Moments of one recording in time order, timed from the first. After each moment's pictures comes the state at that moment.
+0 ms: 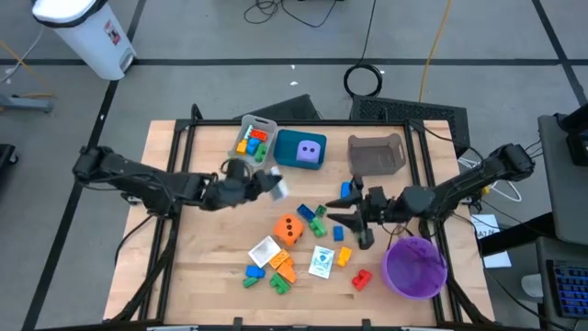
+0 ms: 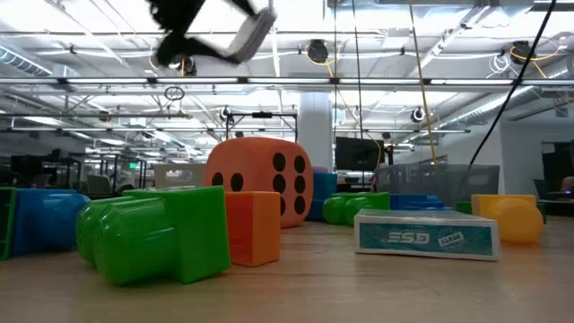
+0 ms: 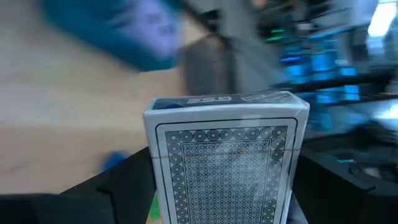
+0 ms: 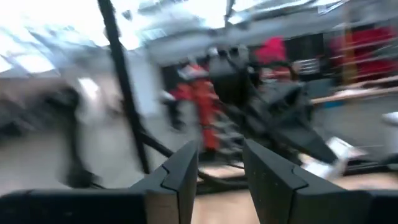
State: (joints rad) left arm -0.19 1.26 0.92 -0.14 -0.62 -1.59; right arm 0.38 1.17 0.69 0.72 0.33 0.14
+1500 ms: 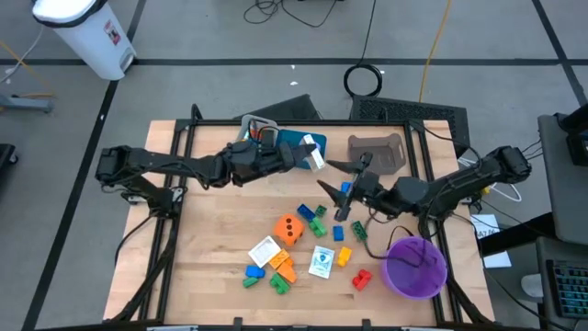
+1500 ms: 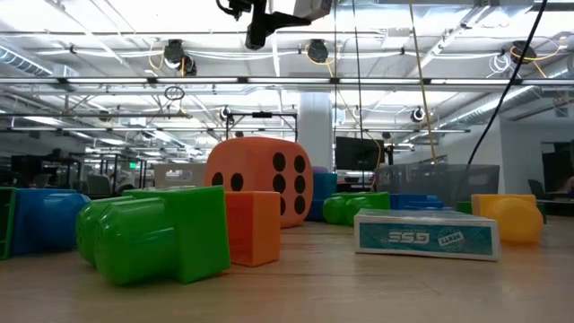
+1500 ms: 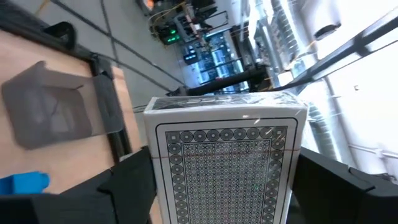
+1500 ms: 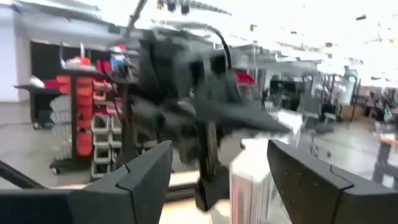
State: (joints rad) left arm 0.03 1.50 1.12 0.42 -0.33 -1.23; right arm 0.29 1.24 0.81 0.74 0.68 -0.23
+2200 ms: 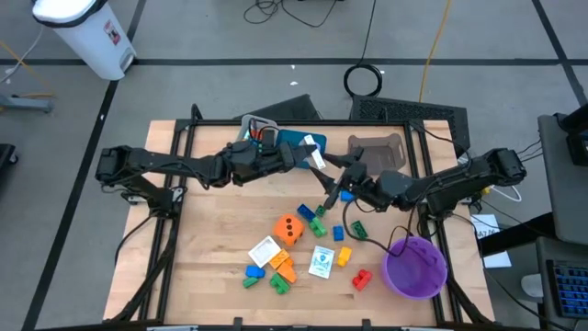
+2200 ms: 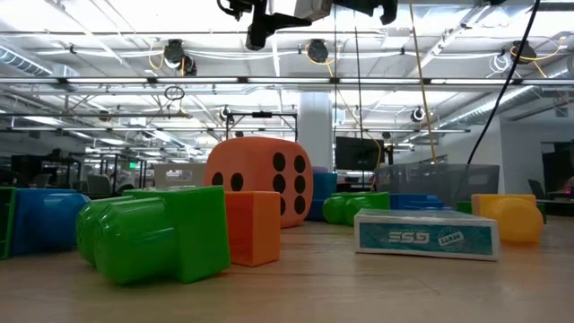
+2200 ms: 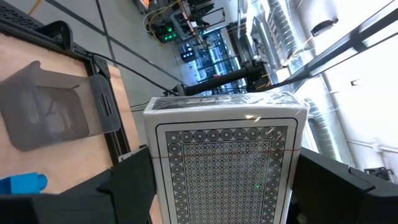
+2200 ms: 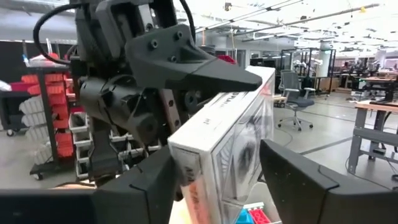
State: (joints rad) left arm 0.04 1.50 1.12 0.42 -0.31 -1.22; right arm 0.19 1.32 0.81 0.74 0.69 -0.09
